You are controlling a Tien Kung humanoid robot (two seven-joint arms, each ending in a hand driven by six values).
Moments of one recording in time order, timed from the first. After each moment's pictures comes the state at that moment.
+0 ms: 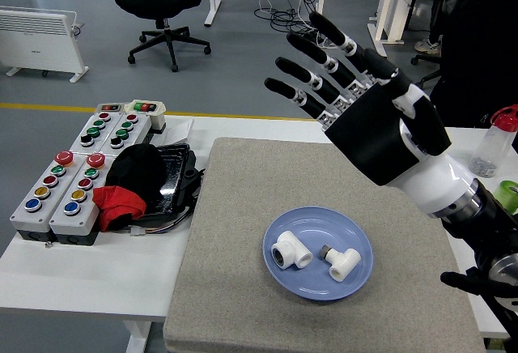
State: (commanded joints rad) left arm -0.28 0.04 -1.32 -0.18 1.28 0.16 0.35; right arm 0.64 -0.21 1.08 1.78 -0.06 0.24 -0.03
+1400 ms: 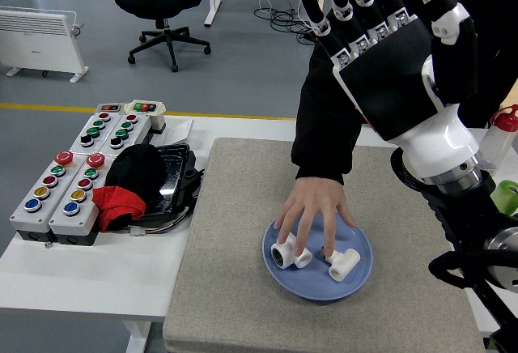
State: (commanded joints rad) left arm -0.28 0.04 -1.32 -0.18 1.29 0.16 0.35; right arm 0.68 -0.17 1.07 1.78 0.17 0.12 0.07
